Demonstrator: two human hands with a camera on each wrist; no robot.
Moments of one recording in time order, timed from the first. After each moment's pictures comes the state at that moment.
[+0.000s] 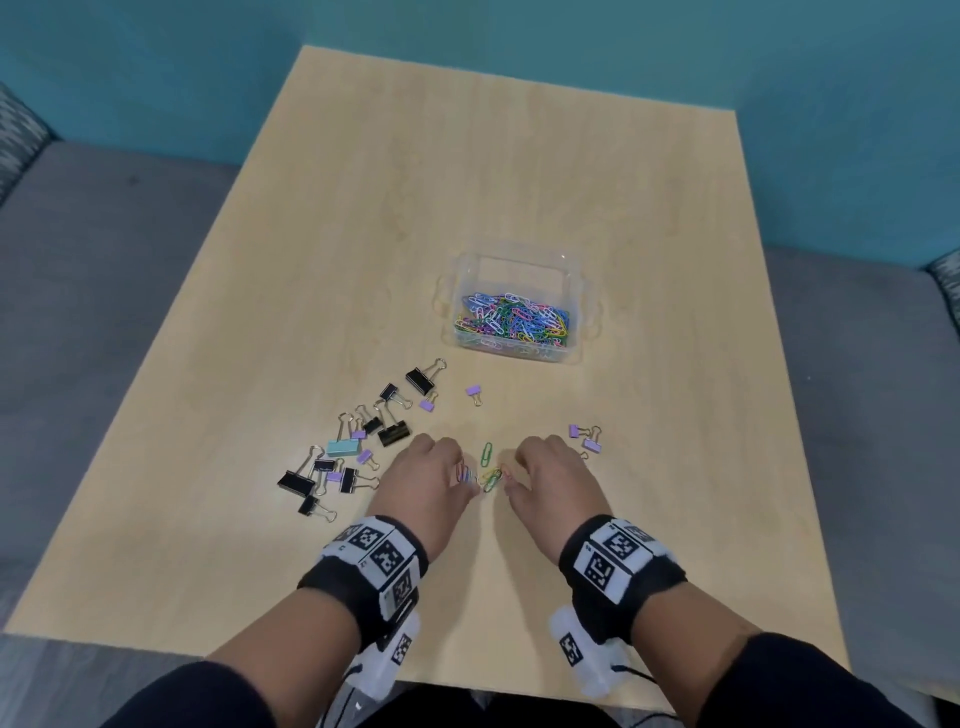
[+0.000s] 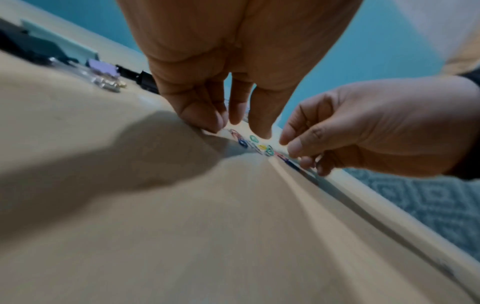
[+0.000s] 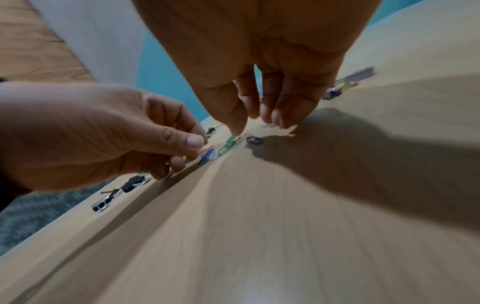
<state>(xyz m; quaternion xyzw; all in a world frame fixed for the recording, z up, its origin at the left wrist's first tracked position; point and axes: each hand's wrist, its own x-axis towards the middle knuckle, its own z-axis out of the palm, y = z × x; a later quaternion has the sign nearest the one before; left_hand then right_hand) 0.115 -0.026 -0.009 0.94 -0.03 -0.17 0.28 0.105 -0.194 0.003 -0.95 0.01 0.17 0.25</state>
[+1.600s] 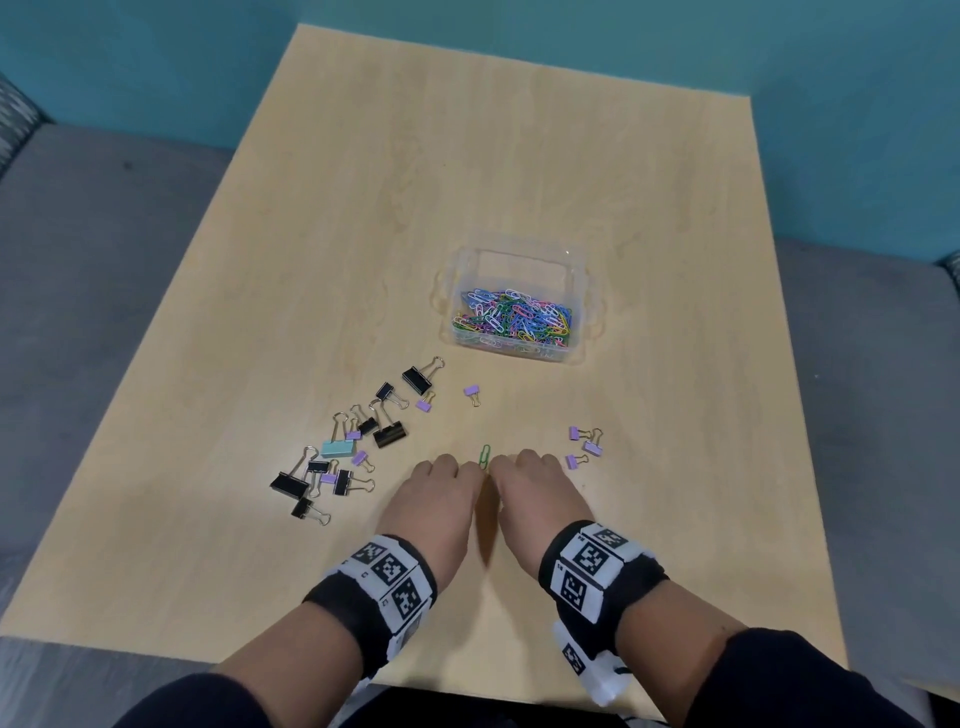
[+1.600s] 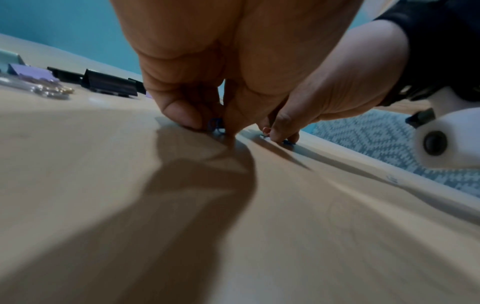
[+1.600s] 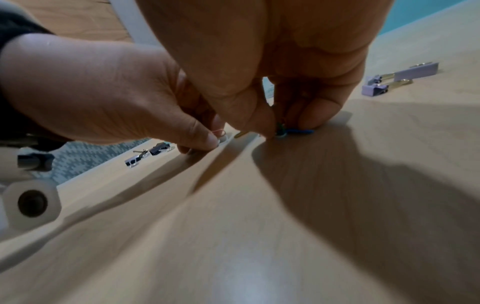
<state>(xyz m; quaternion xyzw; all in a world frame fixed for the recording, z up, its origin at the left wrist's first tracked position) 0.103 -0.042 0.009 0.96 -0.15 -0.21 0.11 0.108 -0.179 0.015 -0.95 -0.09 0.25 0.14</state>
